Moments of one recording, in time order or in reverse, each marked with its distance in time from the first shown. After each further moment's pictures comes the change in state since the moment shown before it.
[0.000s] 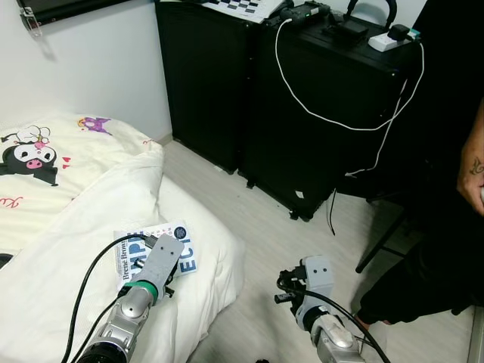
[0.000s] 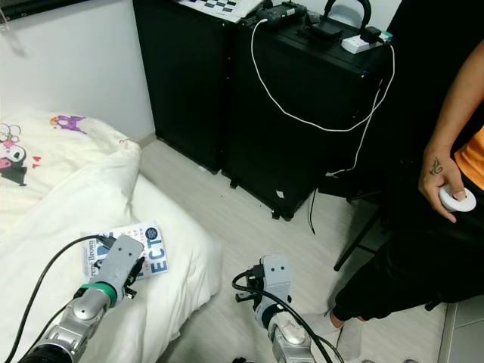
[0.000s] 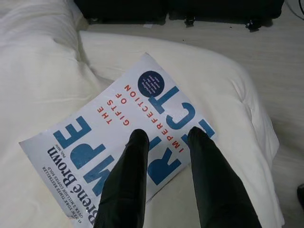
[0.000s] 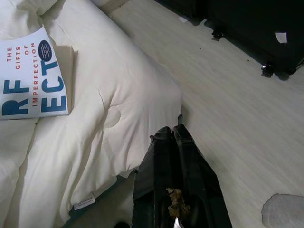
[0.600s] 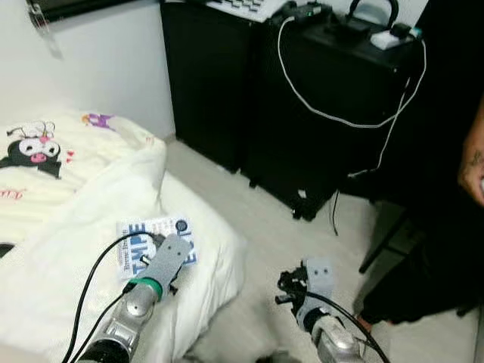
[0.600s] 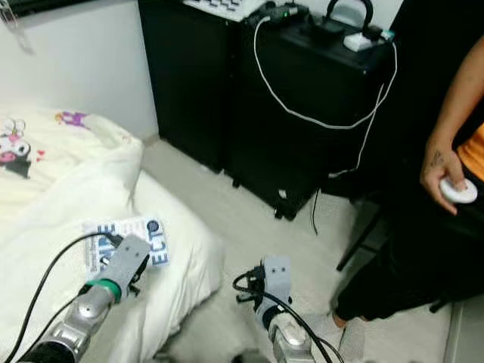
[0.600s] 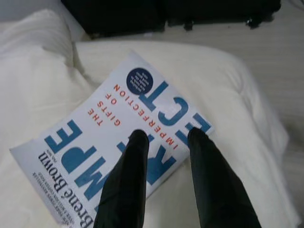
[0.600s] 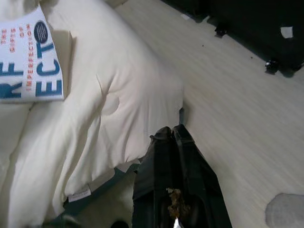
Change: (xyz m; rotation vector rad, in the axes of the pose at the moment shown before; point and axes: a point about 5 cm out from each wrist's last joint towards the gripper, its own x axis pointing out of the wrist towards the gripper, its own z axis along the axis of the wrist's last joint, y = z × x) left arm 0.006 -0.005 0.016 0.115 -0.066 -0.016; right arm -0.001 -0.002 0.000 0.004 -0.007 -0.009
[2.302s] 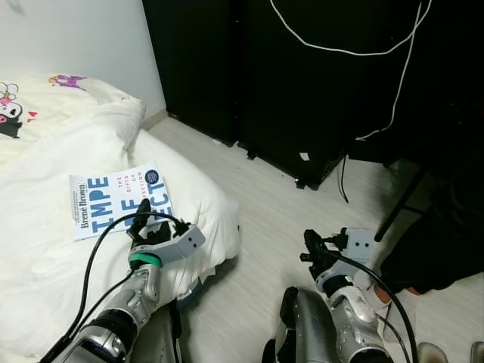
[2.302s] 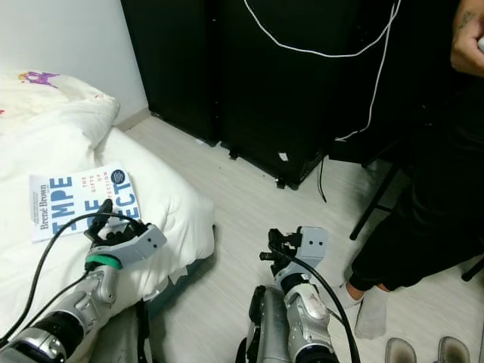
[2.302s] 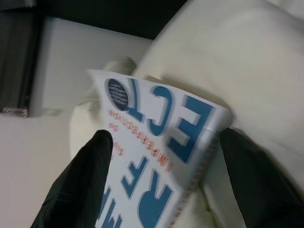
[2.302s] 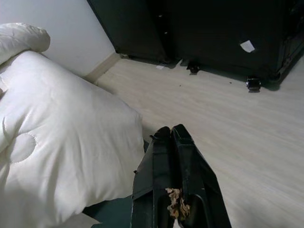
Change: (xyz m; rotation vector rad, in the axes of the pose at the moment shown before) left arm 0.016 0.020 0.027 0.720 -0.061 0.415; right arm 0.007 -0.026 0.062 0.163 -0.320 -0.049
